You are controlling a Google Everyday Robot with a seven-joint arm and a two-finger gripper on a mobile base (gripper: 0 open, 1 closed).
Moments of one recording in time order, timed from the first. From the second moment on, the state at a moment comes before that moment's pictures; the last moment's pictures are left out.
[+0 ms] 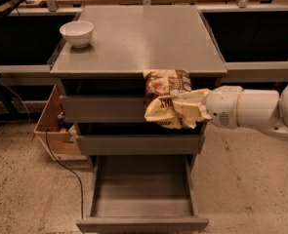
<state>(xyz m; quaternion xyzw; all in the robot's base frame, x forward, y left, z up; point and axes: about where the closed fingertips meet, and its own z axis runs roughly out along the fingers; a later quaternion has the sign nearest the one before) 0.532 -0.096 0.862 -0.39 0.72 0.27 0.50</state>
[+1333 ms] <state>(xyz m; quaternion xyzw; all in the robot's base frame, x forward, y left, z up) 0.516 -0.129 0.735 -0.41 0.74 0.30 0.44</state>
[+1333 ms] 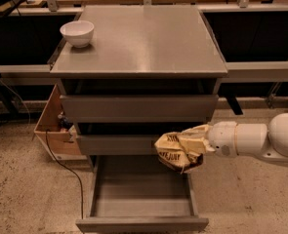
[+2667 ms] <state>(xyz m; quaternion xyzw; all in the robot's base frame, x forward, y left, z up) 0.516 -0.139 0.548 -0.38 0.79 0.32 0.36</state>
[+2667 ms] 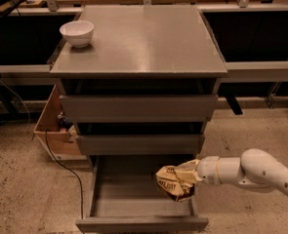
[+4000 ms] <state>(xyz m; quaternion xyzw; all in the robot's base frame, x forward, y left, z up) 0.611 -0.093 0.338 -0.40 0.79 0.30 0.34</state>
